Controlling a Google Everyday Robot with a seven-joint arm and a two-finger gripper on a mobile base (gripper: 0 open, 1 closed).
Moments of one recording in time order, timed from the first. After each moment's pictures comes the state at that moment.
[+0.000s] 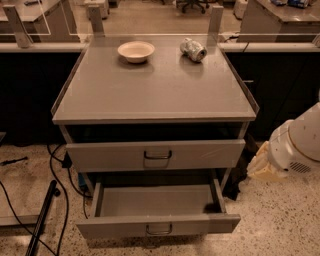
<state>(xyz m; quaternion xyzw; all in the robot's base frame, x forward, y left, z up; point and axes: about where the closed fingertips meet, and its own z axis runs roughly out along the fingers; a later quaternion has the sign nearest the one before) 0.419 -0.235 0.814 -0.58 0.80 0.01 0.16</state>
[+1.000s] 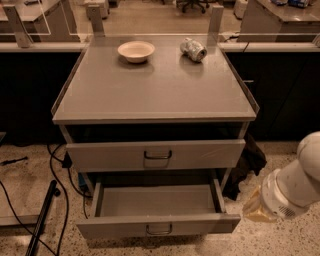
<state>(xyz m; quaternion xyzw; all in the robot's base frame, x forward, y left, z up) 0.383 -0.245 0.691 -0.57 0.81 0.07 0.12</state>
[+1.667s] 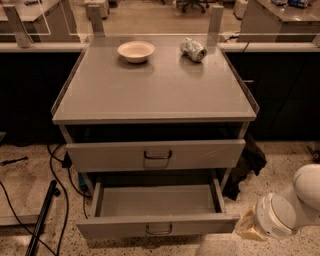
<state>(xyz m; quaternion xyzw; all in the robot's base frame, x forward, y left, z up) 0.366 -0.242 0.613 -0.54 0.82 0.13 0.14</state>
